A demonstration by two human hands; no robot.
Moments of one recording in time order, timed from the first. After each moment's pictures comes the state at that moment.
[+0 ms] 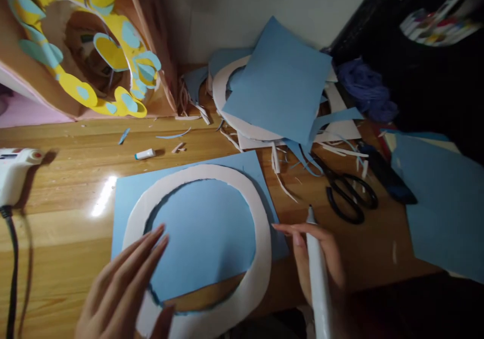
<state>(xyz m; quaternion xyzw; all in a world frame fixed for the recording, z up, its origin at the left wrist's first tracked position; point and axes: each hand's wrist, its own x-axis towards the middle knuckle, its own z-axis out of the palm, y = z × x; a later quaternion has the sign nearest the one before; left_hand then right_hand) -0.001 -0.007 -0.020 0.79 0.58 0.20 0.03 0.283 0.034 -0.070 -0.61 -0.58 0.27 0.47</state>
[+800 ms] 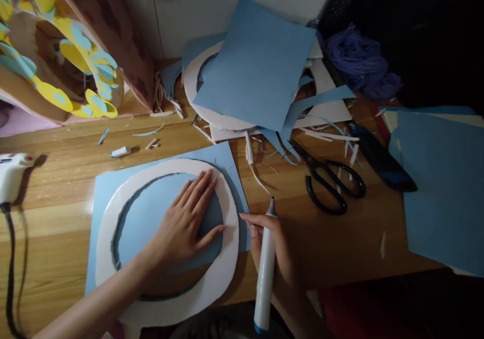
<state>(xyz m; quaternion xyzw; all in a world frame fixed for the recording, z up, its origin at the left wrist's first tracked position) 0.098 0.081 -0.055 0.87 0.48 0.04 0.11 0.293 0.028 -0.078 -0.59 -0.59 0.36 0.42</state>
